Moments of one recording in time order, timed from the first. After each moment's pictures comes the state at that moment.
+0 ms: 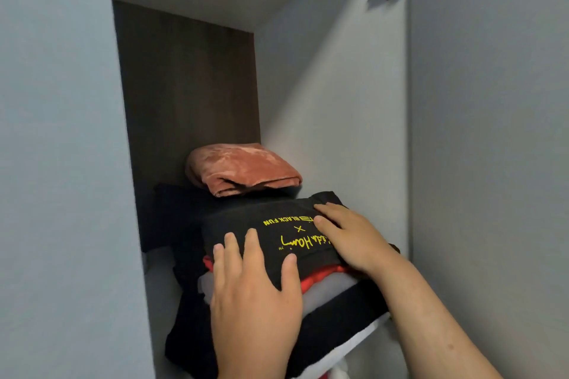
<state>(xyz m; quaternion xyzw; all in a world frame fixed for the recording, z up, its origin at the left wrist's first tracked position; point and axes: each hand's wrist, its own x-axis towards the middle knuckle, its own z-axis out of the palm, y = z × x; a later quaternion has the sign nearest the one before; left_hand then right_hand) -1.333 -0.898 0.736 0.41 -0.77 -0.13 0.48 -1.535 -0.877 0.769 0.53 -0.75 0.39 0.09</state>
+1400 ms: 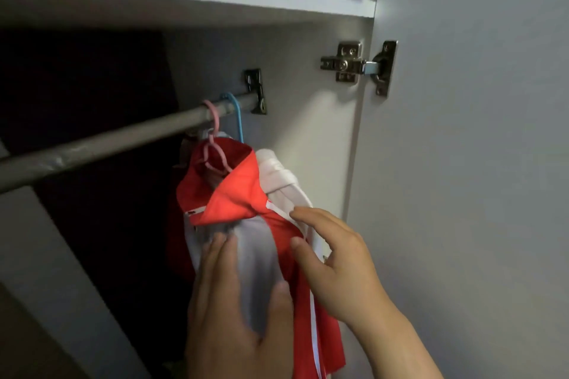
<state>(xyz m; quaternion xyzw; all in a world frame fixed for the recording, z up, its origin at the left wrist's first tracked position) -1.316 -0.873 0.412 0.21 -0.82 -0.37 0.38 -1.458 -0.794 0.391 0.41 -0.73 0.54 0.10</state>
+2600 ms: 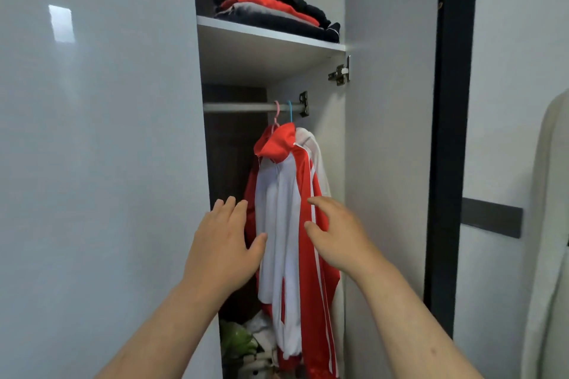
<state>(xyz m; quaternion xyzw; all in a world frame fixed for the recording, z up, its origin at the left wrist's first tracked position) -1.188 -0.738 0.270 0.36 -0.85 0.03 0.39 -1.381 -0.641 0.269 0.56 -0.69 0.44 0.12</state>
